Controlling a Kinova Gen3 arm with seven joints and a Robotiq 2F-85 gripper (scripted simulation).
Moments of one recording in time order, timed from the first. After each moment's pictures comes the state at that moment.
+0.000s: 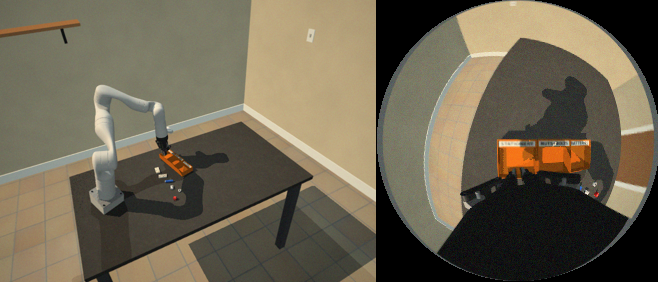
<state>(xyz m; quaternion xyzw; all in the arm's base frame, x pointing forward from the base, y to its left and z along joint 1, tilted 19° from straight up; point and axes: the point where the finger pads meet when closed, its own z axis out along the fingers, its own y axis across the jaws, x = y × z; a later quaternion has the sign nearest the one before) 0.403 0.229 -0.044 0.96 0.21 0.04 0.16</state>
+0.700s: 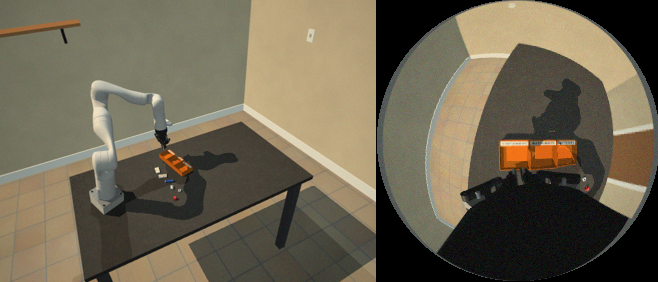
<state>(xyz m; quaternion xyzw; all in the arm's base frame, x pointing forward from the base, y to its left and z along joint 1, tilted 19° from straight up) 0.395 0.241 0.010 0.96 0.21 0.04 0.17</state>
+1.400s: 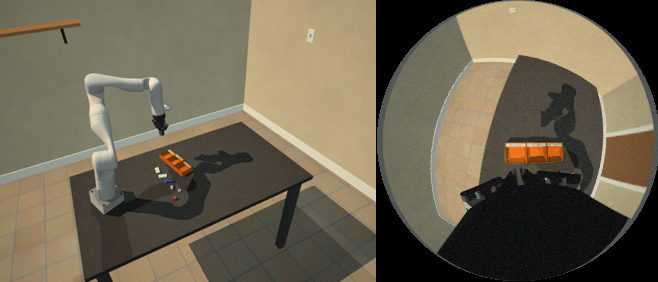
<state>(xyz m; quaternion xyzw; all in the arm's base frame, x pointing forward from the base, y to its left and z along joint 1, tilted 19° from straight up) 0.381 0.276 0.103 0.96 0.21 0.04 0.16</state>
